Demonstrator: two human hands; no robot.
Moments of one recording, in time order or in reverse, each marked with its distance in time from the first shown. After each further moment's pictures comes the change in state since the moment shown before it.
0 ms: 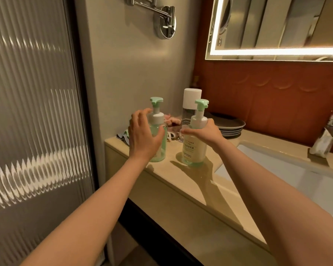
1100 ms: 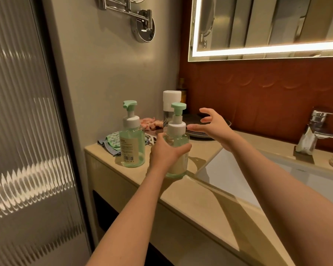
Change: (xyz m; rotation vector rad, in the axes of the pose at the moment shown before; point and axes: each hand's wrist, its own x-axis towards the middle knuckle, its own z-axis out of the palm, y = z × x) left_hand -0.028 0.061 0.081 -0.357 -0.409 -0.486; right_hand -0.001 0.019 -0.077 0.111 -0.113 -0.153
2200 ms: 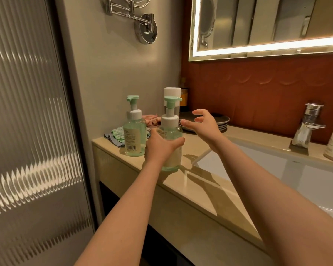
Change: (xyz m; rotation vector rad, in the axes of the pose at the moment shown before) left_hand -0.030 0.001 -0.009 0.096 0.142 0.005; right_hand -0.031 0.006 0.023 0.075 0.117 -0.021
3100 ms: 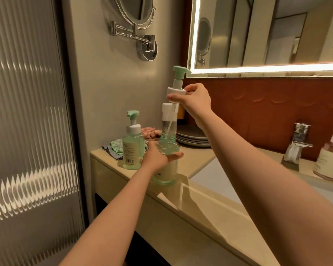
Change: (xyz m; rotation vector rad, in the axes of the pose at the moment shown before) left_hand 0.012 0.009 -0.014 0.020 -0.222 -0.076; right_hand 0.018 -0.104 -0.008 0.067 0.192 -0.220
